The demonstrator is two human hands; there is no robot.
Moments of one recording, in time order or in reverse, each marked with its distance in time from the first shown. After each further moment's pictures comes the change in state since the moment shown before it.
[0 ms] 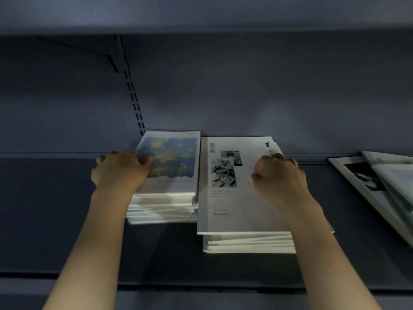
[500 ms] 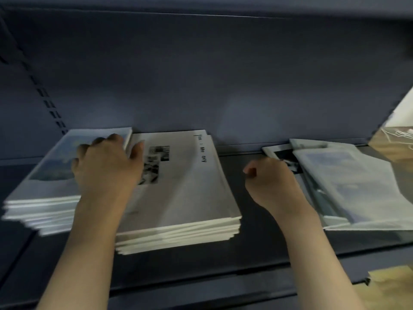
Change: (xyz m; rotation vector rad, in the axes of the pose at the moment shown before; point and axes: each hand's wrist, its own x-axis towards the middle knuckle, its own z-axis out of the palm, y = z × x) left_hand -0.077 0.116 0.011 -0.089 0.249 0.227; right_hand -0.029 0.110 -0.043 0.185 0.030 0.115
